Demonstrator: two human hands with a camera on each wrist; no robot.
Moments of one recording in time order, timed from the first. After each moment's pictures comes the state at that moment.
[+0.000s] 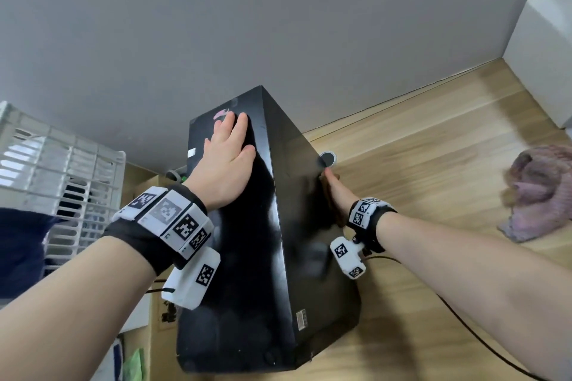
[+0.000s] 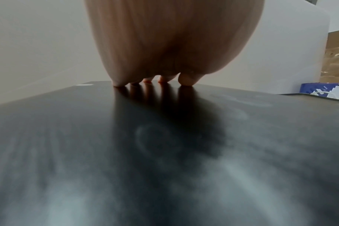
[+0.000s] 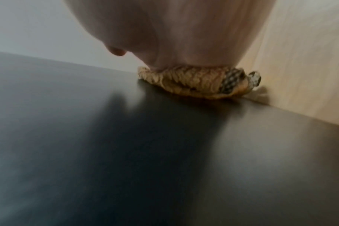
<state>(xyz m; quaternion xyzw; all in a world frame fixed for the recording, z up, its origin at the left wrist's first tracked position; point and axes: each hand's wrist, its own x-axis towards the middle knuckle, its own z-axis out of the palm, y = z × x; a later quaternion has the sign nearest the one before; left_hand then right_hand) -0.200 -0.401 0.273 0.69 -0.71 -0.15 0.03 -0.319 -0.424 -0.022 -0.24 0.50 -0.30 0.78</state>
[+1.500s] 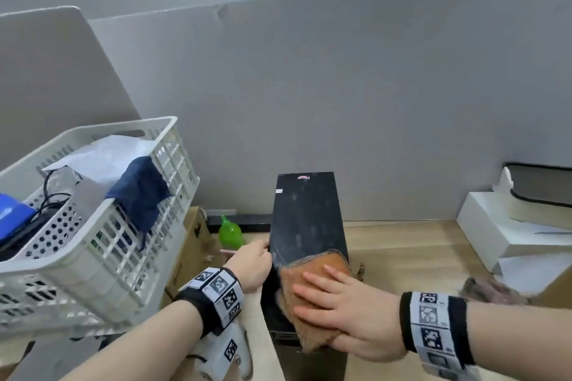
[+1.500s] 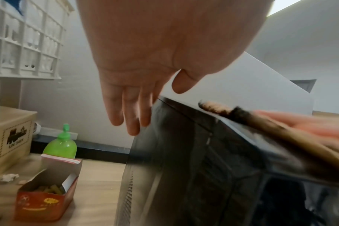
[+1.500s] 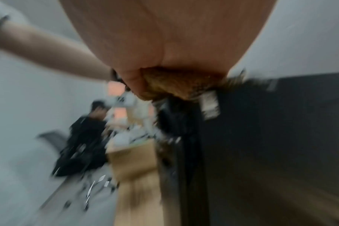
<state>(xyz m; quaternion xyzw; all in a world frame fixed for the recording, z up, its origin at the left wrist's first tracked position) -0.112 -0.221 0.286 0.75 -0.57 -0.30 0.14 -0.362 -0.218 0.277 -0.98 0.14 0.06 0.11</state>
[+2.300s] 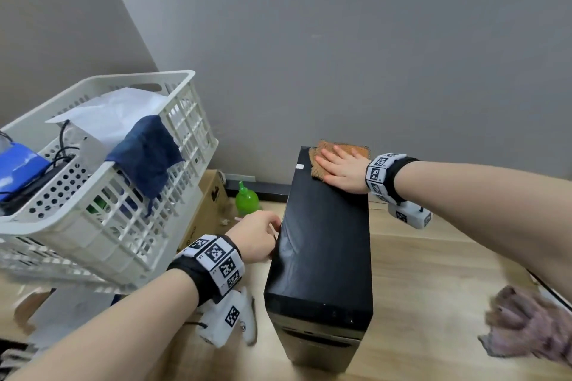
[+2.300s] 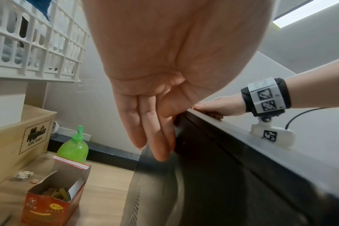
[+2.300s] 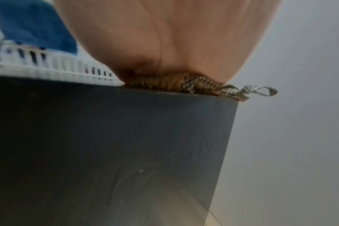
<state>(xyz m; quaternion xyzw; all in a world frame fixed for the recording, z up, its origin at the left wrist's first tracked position) -0.093 -0.247 0.280 0.75 -0.56 -0.33 0.14 -0.273 -0.457 0.278 -0.92 0.35 0.15 0.05</state>
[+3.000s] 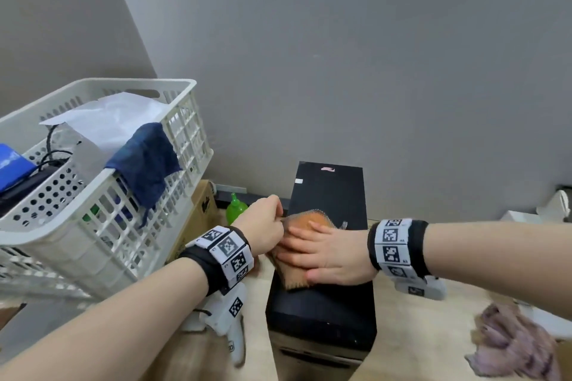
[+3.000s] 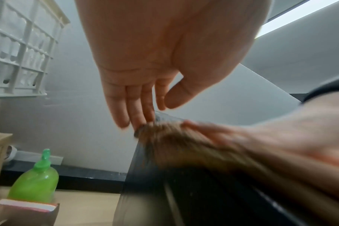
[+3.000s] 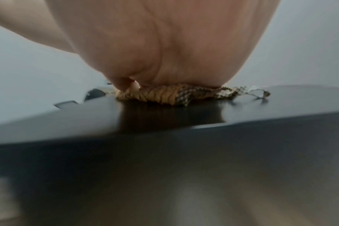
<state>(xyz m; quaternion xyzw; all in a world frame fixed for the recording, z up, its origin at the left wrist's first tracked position) -0.086 -0.277 0.297 0.75 -0.61 -0.19 0.15 -0.277 -0.331 0.289 -0.97 0.07 0.21 0.04</state>
